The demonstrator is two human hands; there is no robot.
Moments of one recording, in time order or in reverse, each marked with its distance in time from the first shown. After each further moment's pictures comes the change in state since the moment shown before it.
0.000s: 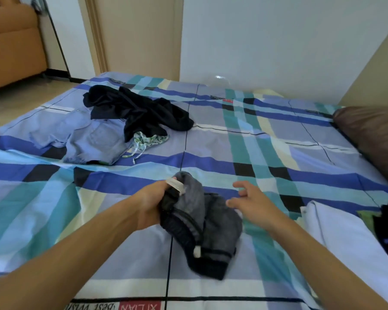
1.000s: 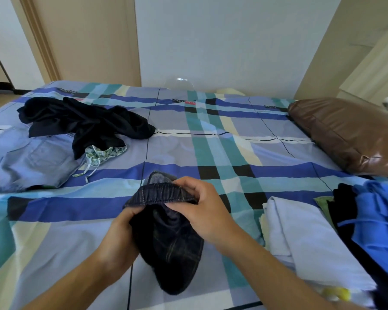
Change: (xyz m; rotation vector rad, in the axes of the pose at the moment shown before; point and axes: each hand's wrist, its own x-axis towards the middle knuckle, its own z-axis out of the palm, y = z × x) left_hand -0.019 -0.029 0.048 -0.269 -0.066 0.234; right_hand -0.023 -0.030 0.009 0.505 -0.006 -0.432
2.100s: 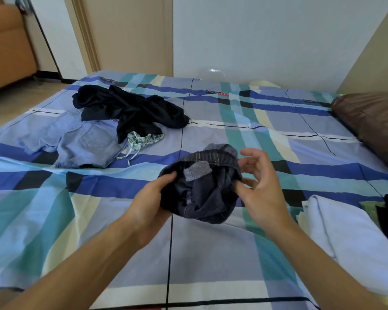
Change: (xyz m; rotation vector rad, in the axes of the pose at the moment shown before) left_hand -0.002 0.036 -0.014 0.016 0.087 0.001; right_hand 0.005 0.011 -0.013 -0.086 0.276 -0.165
